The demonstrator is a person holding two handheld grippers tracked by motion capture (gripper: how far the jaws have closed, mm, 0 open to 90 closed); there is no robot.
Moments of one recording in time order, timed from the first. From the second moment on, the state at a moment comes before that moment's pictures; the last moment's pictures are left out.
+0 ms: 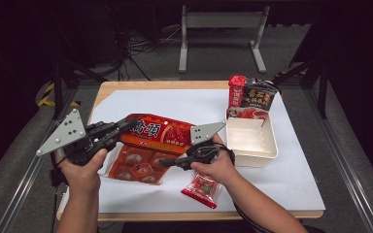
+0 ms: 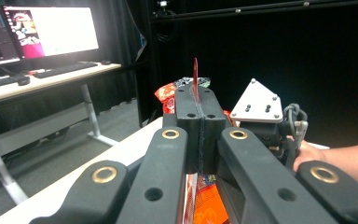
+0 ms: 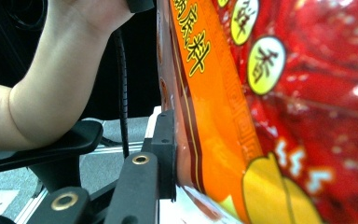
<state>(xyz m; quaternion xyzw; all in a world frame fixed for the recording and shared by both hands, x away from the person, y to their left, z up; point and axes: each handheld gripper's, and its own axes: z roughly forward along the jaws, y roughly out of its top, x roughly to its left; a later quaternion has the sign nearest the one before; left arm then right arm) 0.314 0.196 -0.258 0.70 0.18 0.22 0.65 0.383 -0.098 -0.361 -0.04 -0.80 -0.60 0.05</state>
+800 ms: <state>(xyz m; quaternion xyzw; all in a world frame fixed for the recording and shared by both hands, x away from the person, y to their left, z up) 0.331 0.198 -0.267 0.71 0.20 0.19 0.64 0.386 -0.125 -0.333 -0.07 -0.81 -0.58 0.03</state>
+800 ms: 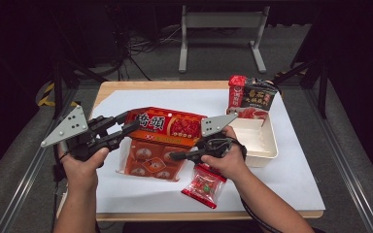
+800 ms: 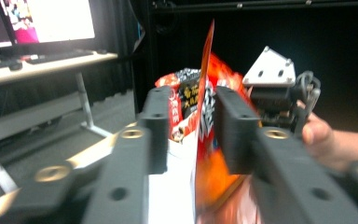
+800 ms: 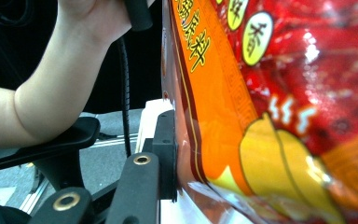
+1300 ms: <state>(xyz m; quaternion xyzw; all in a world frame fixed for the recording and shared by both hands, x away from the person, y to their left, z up) 0.345 0.198 -0.280 0.73 0.24 0.19 0.60 0.396 -0.166 -0.301 -0.13 -0.82 -0.56 -0.02</state>
